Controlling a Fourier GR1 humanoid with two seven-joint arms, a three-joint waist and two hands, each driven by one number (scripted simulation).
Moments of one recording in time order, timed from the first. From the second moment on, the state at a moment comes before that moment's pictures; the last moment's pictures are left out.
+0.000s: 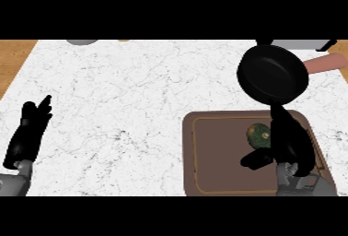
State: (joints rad) left arm -0.10 0.51 -0.11 -1.40 0.08 0.28 0.36; right arm -0.17 -0.23 0.29 -1.81 0.83 0.19 1.08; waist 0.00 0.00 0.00
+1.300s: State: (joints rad) left arm -0.10 0.40 0.00 -1.42 -0.06 0.19 0.38; right arm -0.18 -0.10 0.14 -1.54 0.93 0.18 0.97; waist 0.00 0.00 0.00
